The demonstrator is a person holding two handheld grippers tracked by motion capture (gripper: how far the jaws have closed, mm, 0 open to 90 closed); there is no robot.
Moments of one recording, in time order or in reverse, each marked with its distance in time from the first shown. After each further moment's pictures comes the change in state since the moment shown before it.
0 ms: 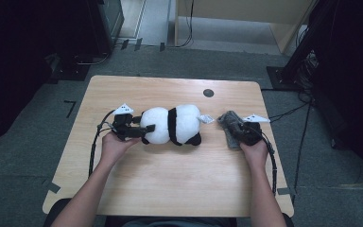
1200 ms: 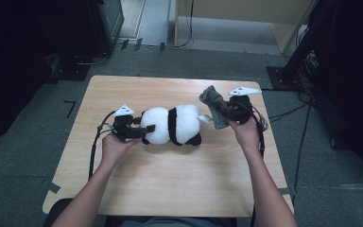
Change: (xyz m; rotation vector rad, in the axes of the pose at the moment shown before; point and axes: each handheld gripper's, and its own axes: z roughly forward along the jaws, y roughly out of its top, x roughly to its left) left arm -0.006 -0.002 -0.001 -0.009 0.025 0.000; right arm 0.078 0.125 -0.057 -0.062 0.117 -0.131
